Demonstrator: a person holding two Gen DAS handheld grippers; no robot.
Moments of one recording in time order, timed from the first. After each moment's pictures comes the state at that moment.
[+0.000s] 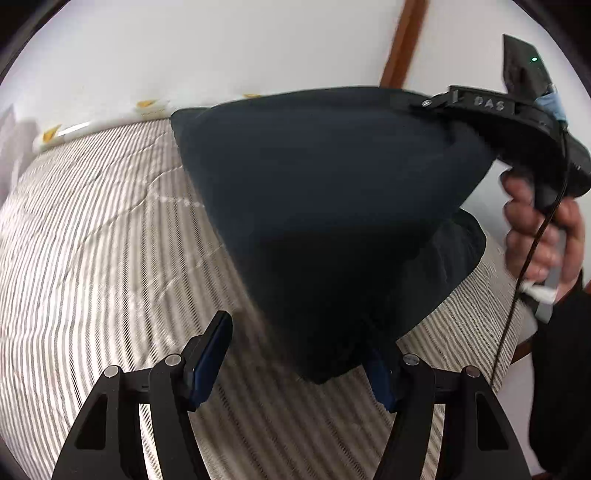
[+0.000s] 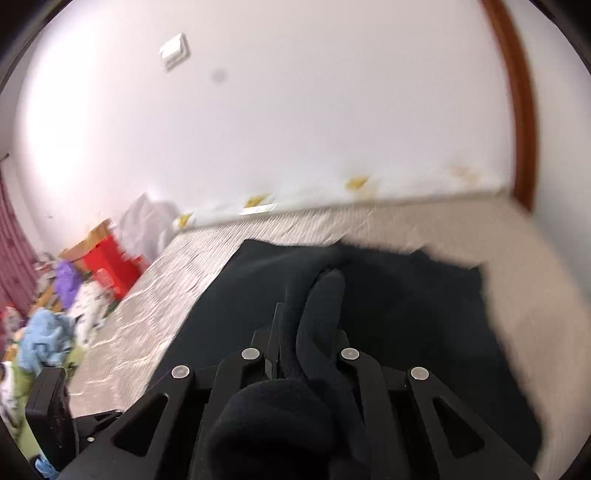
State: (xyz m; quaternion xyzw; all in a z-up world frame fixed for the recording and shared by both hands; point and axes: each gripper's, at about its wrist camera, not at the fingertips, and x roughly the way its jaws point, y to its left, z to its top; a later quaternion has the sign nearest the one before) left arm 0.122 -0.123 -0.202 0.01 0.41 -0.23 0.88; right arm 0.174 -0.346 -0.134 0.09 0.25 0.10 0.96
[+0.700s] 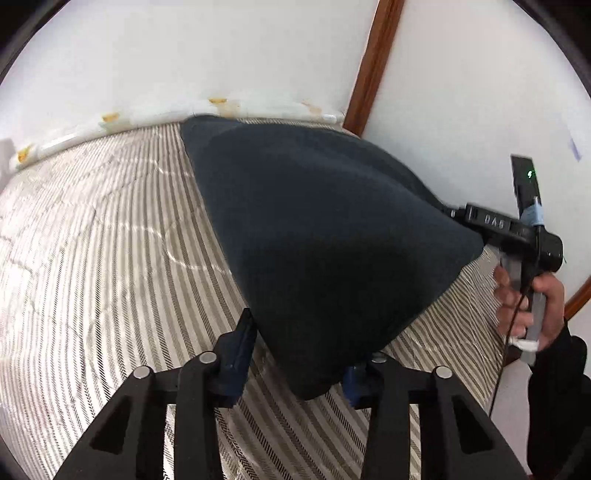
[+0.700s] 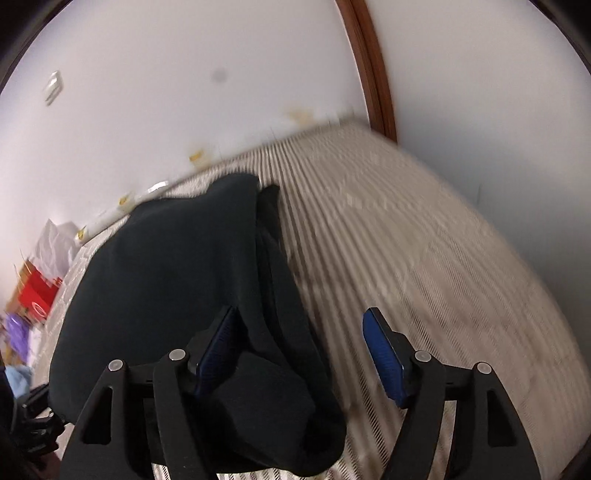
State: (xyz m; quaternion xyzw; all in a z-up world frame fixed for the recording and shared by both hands) left arm 0.124 -0.174 -0.199 0.01 0.40 -0.24 0.89; right arm 0.135 -0.484 -0.223 0.20 0.35 -0.04 0.91
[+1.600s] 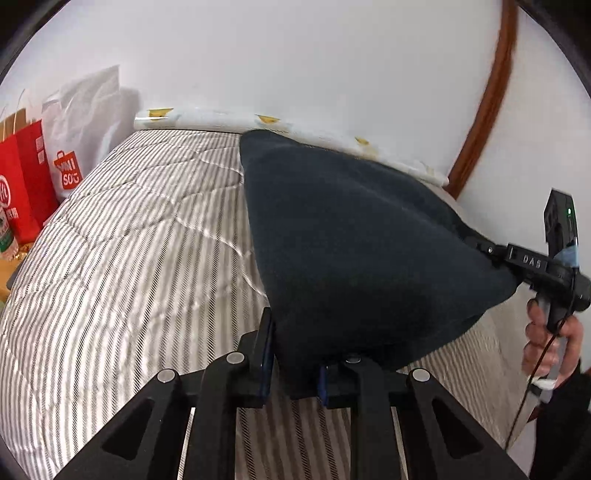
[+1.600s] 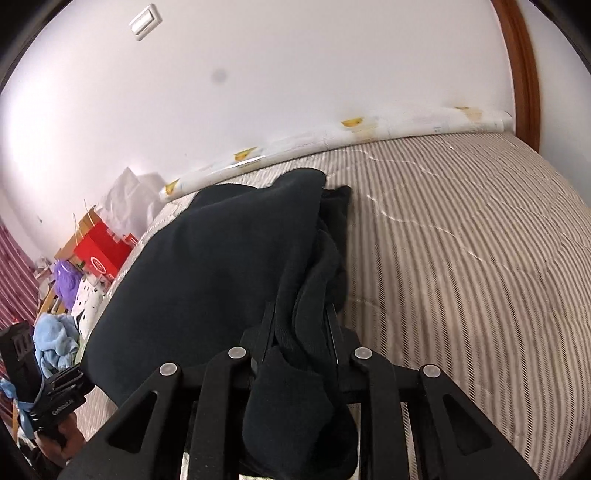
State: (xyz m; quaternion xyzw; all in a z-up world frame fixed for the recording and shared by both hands) left arm 0.112 -0.001 -0.205 -0.07 0.38 -0.10 0.92; right arm 0.201 -0.313 -0.195 0.13 0.35 0.11 0.92
